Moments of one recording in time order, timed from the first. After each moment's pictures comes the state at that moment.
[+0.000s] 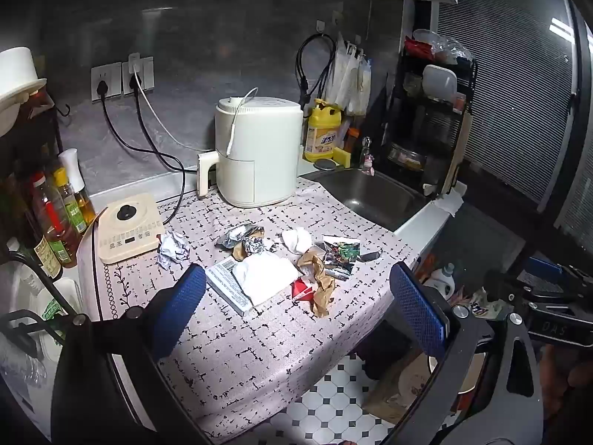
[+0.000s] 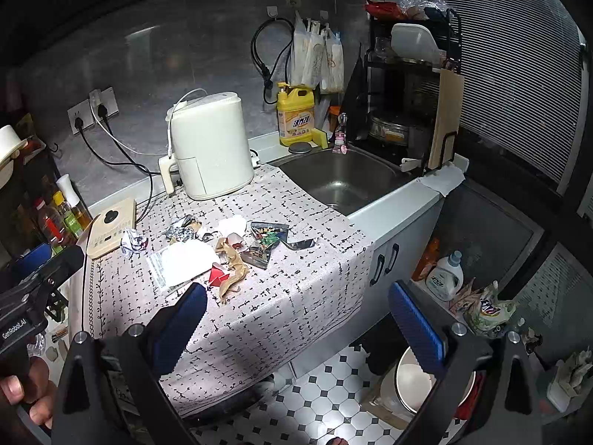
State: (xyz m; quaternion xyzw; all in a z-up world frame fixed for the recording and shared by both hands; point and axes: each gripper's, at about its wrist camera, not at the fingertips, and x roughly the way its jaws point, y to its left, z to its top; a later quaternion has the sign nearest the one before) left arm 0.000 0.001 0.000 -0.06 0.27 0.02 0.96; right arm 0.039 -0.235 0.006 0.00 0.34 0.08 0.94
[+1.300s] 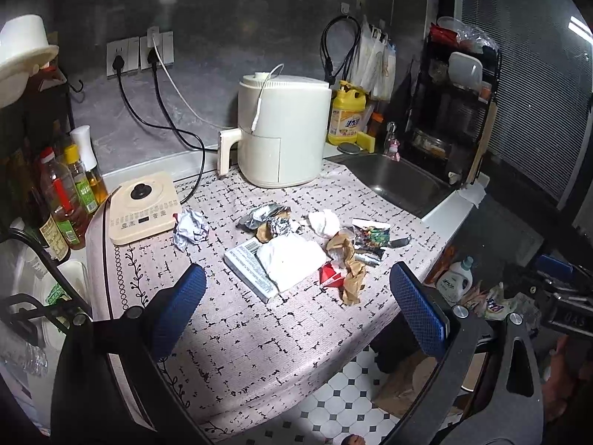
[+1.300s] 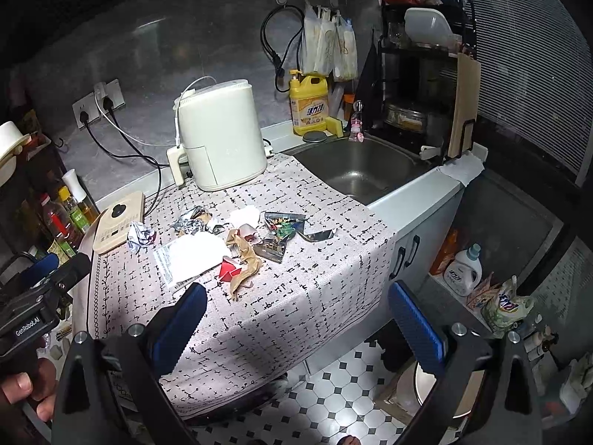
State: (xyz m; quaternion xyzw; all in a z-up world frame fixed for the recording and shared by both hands) left arm 0.014 0.029 -0.035 -0.05 0.30 0.05 0.95; right arm 0.060 -0.224 -0.025 0.02 0.35 0.11 0.93
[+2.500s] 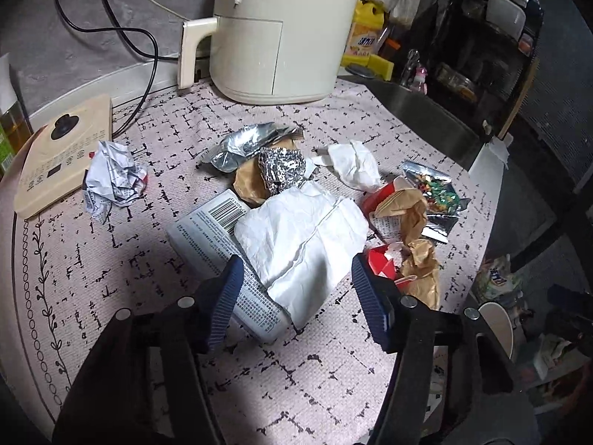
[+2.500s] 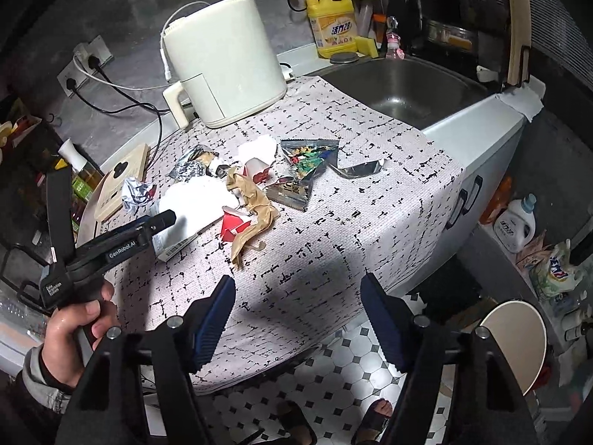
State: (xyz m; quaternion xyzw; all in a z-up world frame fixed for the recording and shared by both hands) left arm 0.167 0.066 -0.170 -0.09 0.42 0.00 0.90; right arm 0.143 -0.201 -0.123 0.06 0.47 0.17 0.86
